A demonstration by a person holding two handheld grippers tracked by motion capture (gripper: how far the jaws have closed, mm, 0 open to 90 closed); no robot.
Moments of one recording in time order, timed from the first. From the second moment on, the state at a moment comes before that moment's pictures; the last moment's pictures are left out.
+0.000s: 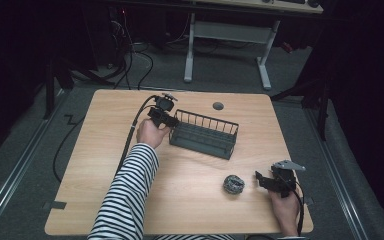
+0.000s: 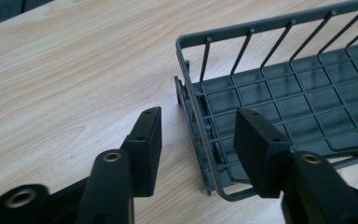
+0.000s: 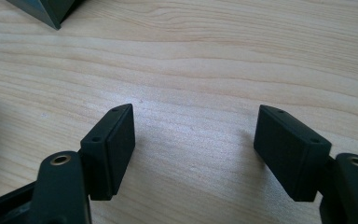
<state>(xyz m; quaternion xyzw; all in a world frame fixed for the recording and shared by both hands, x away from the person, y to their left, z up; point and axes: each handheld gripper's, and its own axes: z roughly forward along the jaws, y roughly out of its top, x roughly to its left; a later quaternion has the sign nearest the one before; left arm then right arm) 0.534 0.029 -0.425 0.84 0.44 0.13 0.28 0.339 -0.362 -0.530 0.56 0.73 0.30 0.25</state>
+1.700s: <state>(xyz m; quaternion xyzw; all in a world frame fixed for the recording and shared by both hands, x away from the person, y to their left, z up) 0.474 0.084 -0.441 0.82 0.46 0.15 0.32 0.339 -0.361 -0.530 0.56 0.73 0.30 0.25</state>
